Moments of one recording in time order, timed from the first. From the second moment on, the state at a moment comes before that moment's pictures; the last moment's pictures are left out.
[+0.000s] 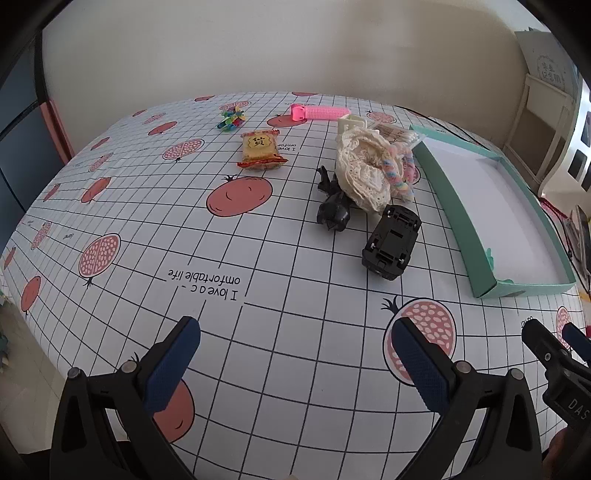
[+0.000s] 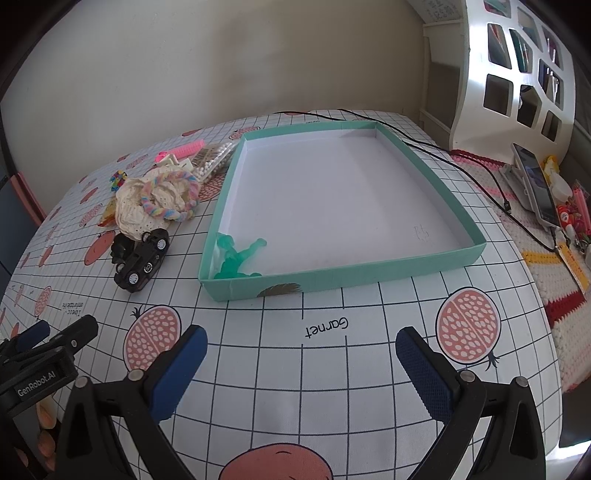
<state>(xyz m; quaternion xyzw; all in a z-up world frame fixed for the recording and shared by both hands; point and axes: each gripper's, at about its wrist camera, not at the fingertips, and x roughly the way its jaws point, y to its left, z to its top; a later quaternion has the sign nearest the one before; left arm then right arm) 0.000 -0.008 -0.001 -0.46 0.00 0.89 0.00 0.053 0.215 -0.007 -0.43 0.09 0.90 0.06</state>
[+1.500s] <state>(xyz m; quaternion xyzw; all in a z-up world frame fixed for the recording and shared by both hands) -0.155 -0.061 0.096 -0.48 -0.06 0.87 -0.06 -0.107 0.131 0.051 -0.51 0.05 0.85 -0.08</state>
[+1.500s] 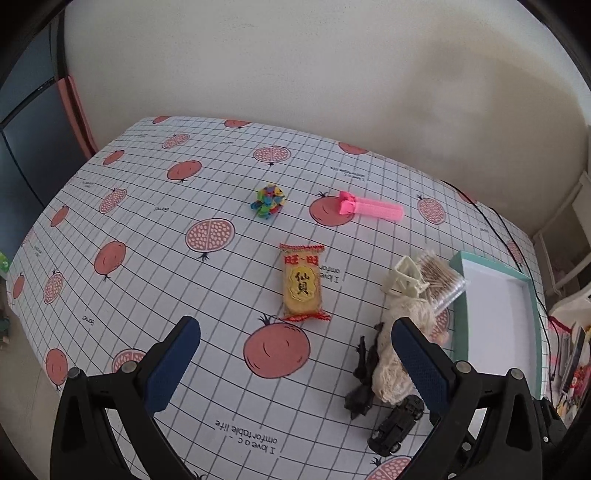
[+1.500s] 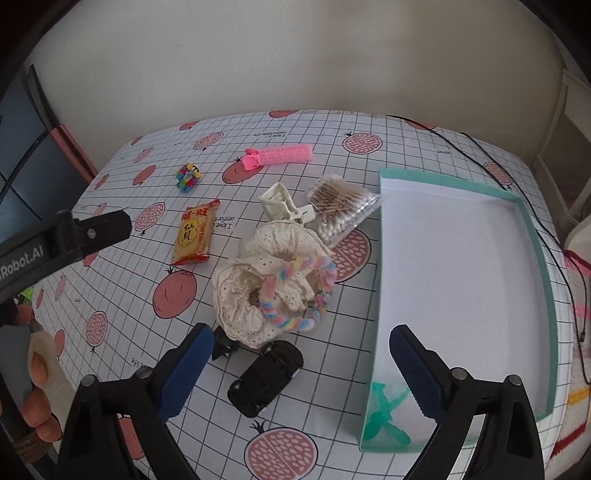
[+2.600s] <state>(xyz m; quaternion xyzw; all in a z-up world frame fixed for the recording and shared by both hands) -0.168 -0.059 0.009 -0.59 -0.11 0.80 -0.05 -0.156 0.134 0.000 -0.54 0.09 0.83 -0.07</state>
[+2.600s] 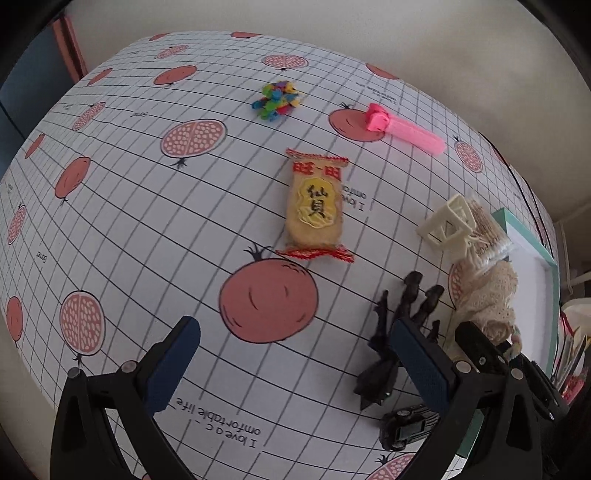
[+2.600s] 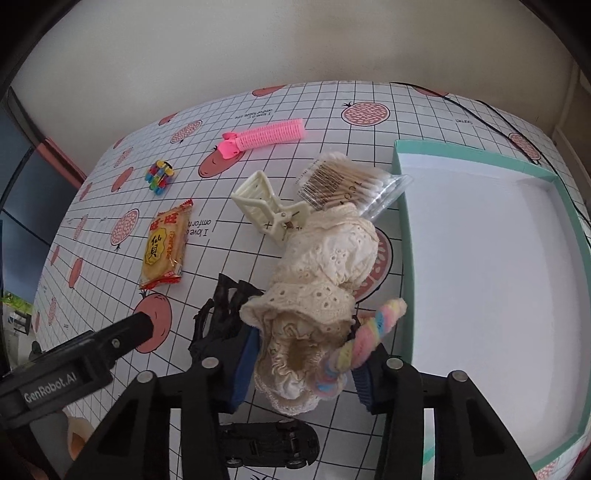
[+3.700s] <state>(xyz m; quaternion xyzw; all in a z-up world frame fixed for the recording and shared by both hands) -0.168 0.003 -0.020 -0.61 -0.08 0.79 -0.02 -0.147 0.167 -0.003 -0.54 0.13 0.83 -0.07</state>
